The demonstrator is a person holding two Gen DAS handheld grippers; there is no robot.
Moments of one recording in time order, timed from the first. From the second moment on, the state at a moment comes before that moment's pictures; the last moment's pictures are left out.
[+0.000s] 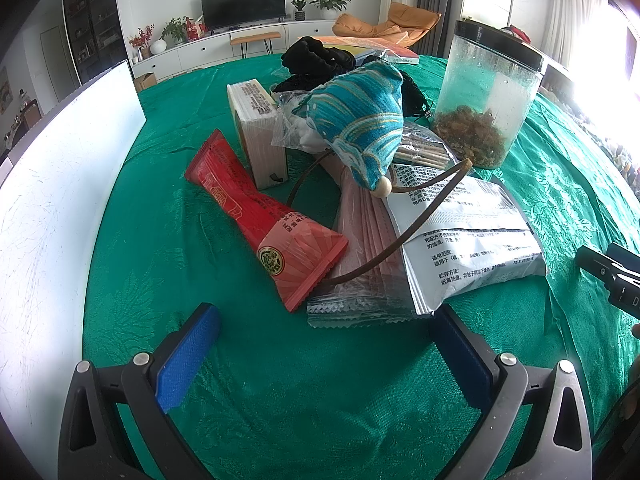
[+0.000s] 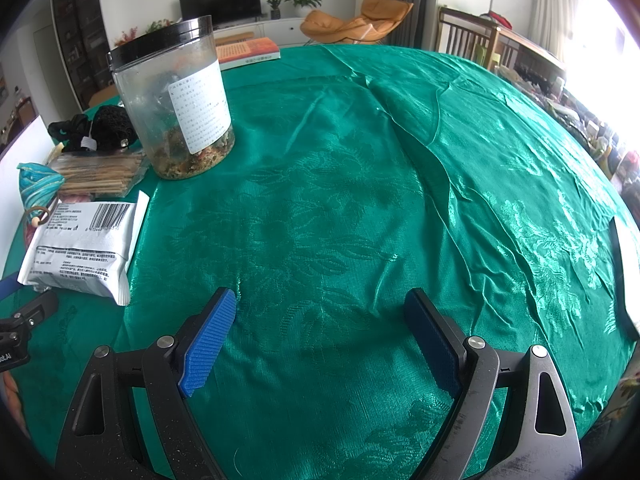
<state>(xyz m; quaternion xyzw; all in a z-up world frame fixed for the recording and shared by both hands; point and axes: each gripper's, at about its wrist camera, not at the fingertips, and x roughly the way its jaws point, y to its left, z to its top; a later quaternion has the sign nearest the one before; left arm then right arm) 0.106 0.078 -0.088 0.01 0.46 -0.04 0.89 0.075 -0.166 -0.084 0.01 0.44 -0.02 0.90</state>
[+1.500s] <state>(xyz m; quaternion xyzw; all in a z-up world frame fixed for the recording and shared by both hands) 0.088 0.094 -0.088 -0.01 0.46 0.00 0.89 0.085 -0.179 -0.086 0.06 0.42 -0.07 0.90</state>
